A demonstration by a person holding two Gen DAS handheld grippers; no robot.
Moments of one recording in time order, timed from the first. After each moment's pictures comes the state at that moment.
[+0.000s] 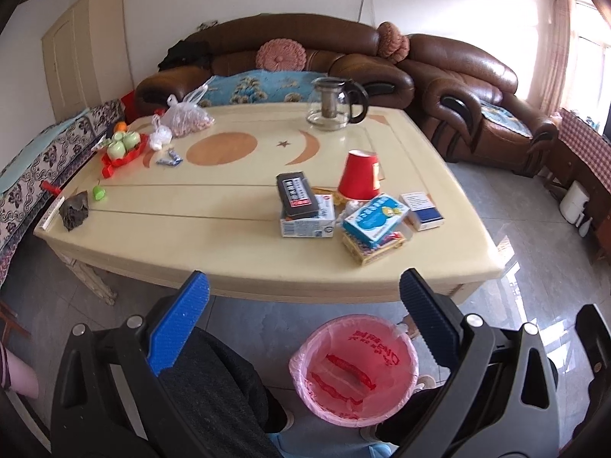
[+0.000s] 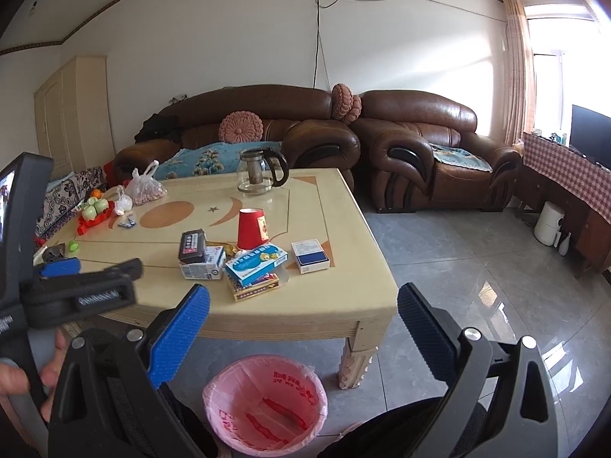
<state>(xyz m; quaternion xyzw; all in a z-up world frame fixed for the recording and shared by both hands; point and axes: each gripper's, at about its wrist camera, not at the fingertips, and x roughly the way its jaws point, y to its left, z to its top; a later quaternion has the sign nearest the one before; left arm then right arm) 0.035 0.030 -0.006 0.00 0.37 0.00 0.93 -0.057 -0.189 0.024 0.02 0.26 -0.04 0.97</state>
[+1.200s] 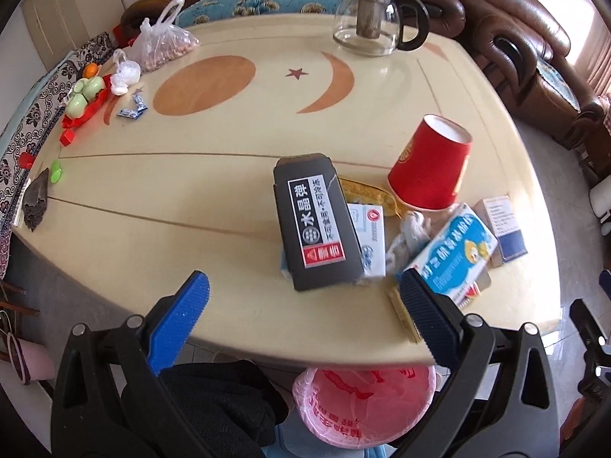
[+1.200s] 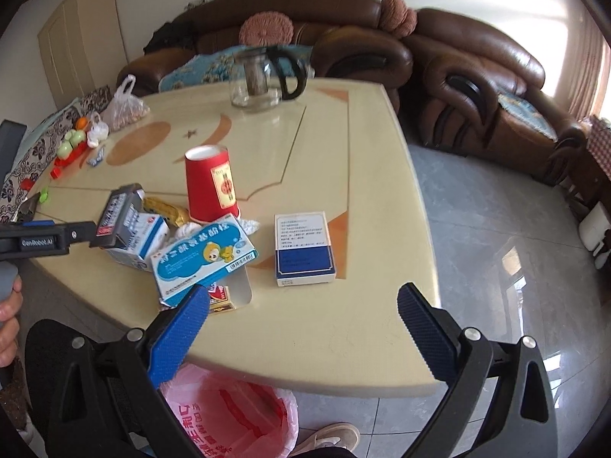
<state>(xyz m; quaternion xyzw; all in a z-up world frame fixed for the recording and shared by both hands) 0.247 0.039 -0.081 -0.01 0.54 0.04 0.84 0.201 -0.241 -0.067 -0.01 0.44 0.05 0.90</state>
